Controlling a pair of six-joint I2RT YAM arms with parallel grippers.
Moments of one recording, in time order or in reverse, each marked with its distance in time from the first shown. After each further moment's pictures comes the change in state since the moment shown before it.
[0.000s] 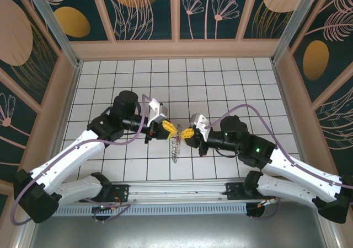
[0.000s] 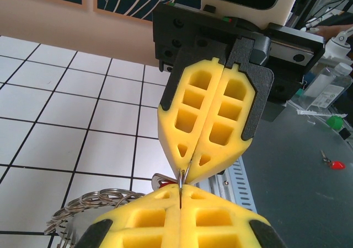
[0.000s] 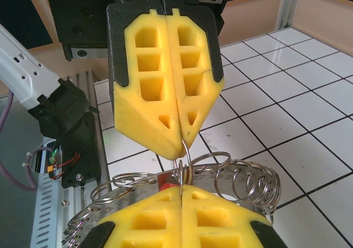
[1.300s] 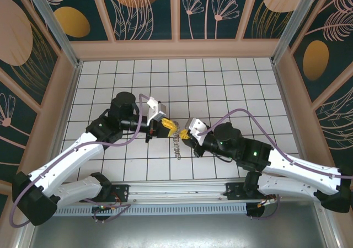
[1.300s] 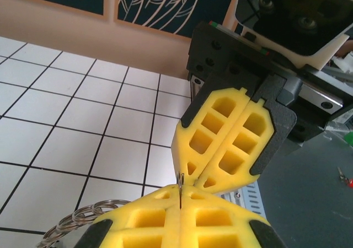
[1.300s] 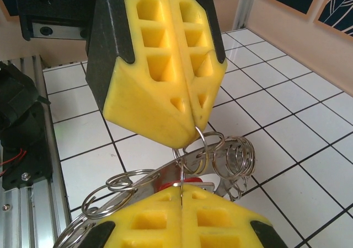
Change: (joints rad) left arm 0.000 -0.033 -0.037 0.093 -0.062 -0.085; right arm 0.169 0.024 0.012 -0.016 0.336 -0.060
